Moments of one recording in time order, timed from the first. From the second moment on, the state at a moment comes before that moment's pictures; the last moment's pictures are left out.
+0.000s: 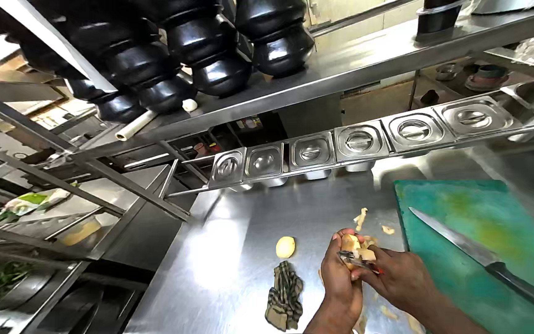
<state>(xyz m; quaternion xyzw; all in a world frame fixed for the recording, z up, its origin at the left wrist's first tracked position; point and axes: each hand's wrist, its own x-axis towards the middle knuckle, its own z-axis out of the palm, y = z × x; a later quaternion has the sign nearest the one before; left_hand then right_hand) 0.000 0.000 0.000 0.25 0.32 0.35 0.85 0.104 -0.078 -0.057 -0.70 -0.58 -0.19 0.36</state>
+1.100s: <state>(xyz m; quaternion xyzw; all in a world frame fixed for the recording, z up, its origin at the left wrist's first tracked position) -0.026 0.023 0.001 0.38 0.33 0.22 0.84 0.100 -0.080 -0.027 -0.74 -0.54 0.19 0.35</state>
